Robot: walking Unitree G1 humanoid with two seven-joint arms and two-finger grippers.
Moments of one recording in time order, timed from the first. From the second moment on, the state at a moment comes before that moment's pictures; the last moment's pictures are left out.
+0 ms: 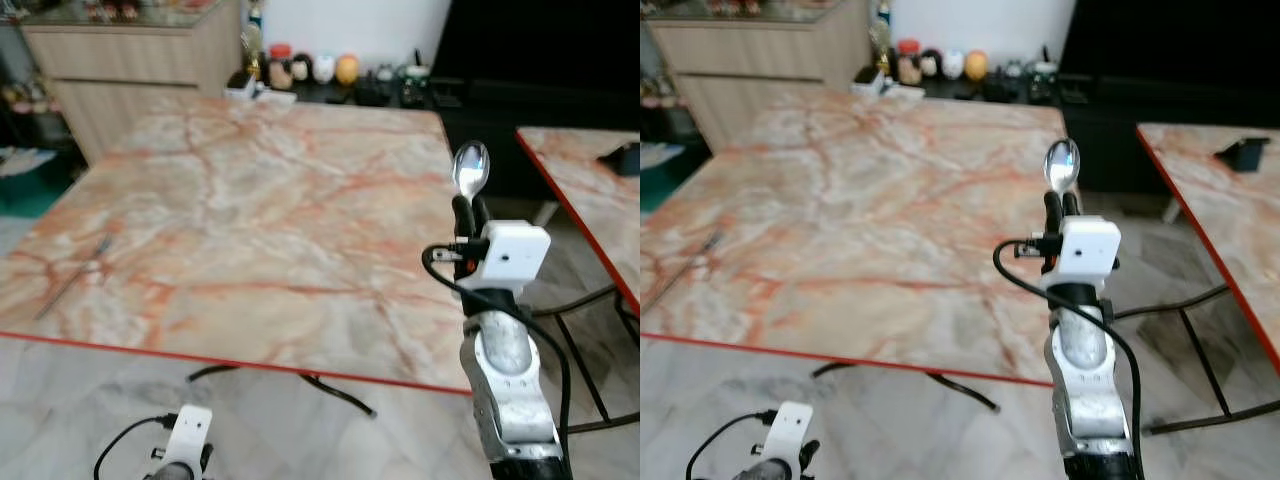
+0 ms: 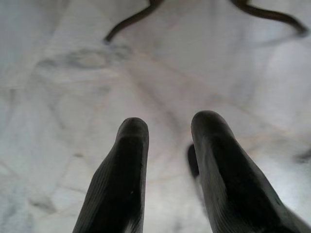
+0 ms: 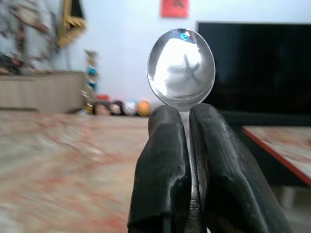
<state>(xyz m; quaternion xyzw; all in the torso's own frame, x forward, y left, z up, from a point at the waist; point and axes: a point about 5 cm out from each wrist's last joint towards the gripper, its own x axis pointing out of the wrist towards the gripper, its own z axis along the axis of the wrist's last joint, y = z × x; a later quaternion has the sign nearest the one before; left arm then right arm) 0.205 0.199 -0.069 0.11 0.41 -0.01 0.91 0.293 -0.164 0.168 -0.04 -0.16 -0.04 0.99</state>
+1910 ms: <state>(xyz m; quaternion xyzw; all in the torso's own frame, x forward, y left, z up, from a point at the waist) 0.208 0.190 -0.069 0.11 0.40 -0.01 0.91 0.299 -0.176 0.173 -0.05 -0.16 -0.05 0.98</state>
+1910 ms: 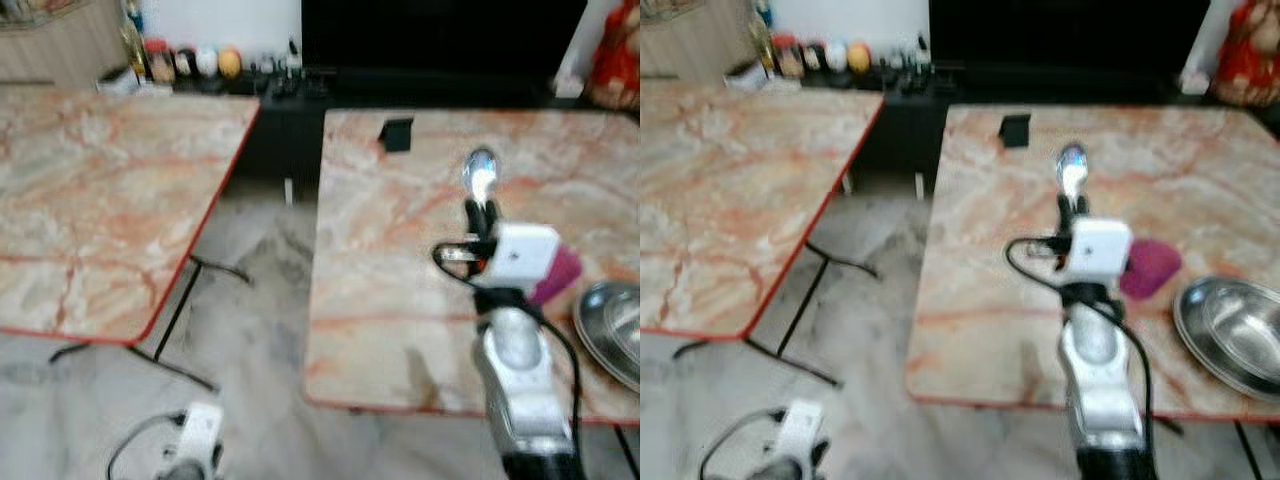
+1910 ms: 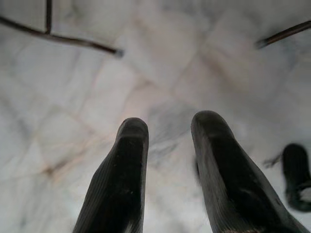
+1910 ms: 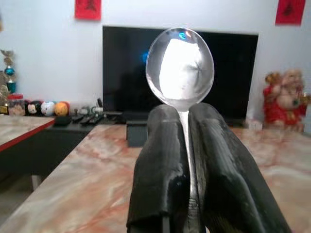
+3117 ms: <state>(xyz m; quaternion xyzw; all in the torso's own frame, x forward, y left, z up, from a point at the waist) 0.206 0.187 -0.070 0.11 0.40 -0.01 0.91 0.298 -0.186 0.169 -0.06 -0.14 -0.07 0.99</state>
